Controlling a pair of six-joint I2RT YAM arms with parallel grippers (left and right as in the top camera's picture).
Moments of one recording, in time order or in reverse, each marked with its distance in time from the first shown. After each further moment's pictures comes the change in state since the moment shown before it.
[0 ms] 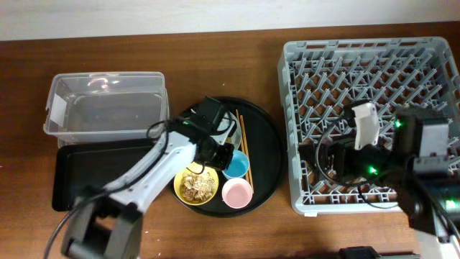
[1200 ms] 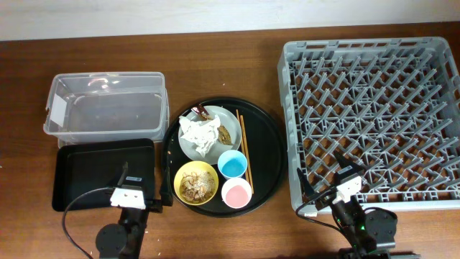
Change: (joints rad) left arm 0.489 -1.721 -1.167 0.729 -0.126 0.164; right arm 0.000 -0.952 -1.249 1.084 0.191 -0.136
